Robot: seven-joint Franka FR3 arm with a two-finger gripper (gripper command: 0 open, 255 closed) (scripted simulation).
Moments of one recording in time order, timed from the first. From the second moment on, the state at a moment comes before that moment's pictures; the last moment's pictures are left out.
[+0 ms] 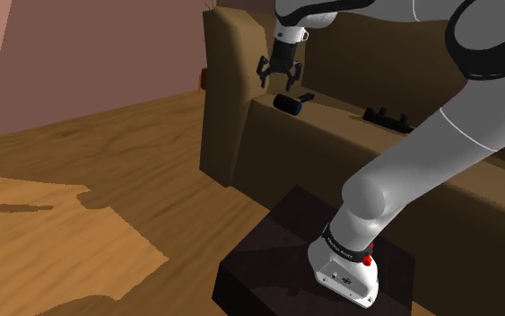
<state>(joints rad) -0.32 -0.27 -0.04 -2.10 -0.07 1.86 0.48</state>
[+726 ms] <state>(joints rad) -0.45 -0.05 -0.14 -1.94 -0.11 1.91 0.75</state>
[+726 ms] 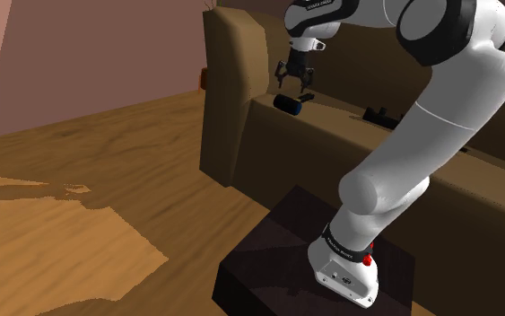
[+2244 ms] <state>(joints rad) -0.51 0.04 -0.20 -1.95 -0.11 2.02 0.88</state>
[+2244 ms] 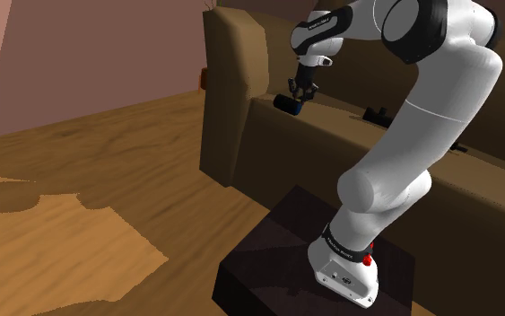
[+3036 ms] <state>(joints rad) -0.51 0.02 -0.20 -1.85 -0.11 1.89 0.87</state>
